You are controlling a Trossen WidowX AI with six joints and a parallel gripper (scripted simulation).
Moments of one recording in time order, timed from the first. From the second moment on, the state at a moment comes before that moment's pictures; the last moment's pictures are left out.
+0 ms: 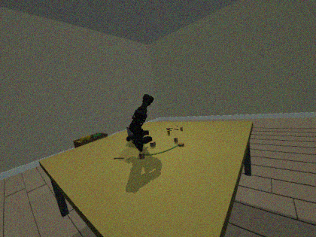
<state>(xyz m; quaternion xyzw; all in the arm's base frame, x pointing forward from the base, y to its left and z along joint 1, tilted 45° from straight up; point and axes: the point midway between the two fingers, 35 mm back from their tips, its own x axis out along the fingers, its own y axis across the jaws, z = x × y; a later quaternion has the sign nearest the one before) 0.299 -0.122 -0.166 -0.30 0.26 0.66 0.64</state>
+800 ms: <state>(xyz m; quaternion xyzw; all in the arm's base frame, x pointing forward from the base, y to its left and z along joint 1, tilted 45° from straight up) 0.295 -0.099 -0.145 -0.30 0.26 0.66 0.64</state>
